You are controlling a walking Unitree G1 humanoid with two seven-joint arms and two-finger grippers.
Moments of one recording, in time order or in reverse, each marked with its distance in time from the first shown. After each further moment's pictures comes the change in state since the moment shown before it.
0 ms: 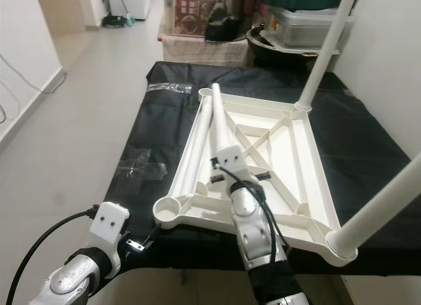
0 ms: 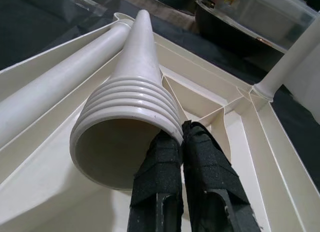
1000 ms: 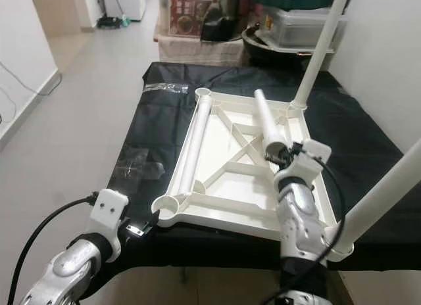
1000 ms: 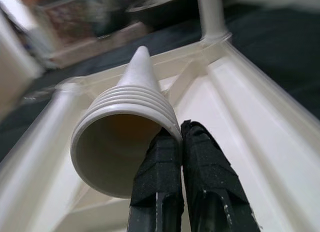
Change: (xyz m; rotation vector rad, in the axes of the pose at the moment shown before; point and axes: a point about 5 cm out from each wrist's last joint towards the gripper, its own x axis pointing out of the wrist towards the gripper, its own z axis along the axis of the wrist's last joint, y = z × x) left arm 0.018 0.016 0.013 0.010 -0.048 0.043; right arm -0.009 -0.088 -0.030 0.786 -0.045 -0.116
